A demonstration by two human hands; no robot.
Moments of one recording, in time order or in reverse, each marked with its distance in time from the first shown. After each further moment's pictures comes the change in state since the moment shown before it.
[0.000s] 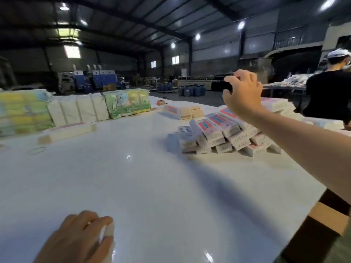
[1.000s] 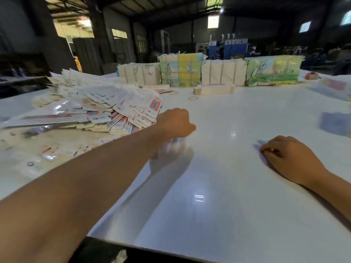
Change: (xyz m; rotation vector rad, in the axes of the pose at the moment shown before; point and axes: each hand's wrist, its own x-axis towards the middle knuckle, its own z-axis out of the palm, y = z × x) left_hand 0.007 -0.111 -0.082 0.291 -0.123 -0.621; right_hand -0.211 -0.178 0.060 0.516 -0.578 -0.589
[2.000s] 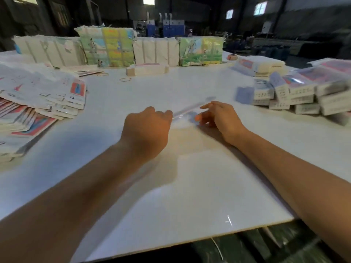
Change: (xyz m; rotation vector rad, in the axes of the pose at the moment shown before) left_hand -0.075 0.095 0.035 0.303 0.456 0.509; right_hand 0.008 0.005 -0.014 0.986 0.114 0.594
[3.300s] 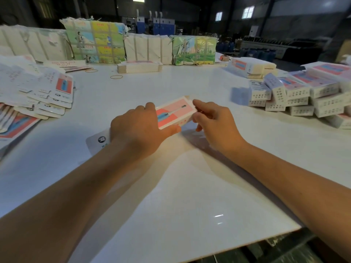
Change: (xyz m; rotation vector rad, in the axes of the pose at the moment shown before) left_hand 0.014 -0.013 0.027 -0.373 -0.213 -0.336; right_hand -0.031 -0.011 0.021 -0.291 0.034 -0.367
